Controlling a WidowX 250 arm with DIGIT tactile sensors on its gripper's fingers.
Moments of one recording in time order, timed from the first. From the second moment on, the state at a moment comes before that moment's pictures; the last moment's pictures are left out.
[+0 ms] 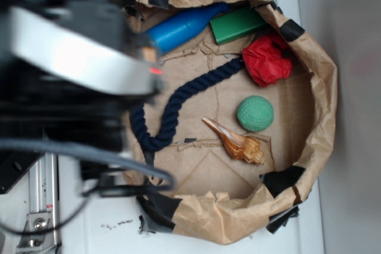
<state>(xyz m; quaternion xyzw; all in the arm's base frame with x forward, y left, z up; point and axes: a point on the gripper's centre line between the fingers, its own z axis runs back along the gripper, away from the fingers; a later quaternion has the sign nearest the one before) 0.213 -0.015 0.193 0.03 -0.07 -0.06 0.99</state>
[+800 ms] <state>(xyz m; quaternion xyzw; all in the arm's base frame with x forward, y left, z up) 0.290 -0.028 0.105 0.00 -0.14 -0.32 0.94</state>
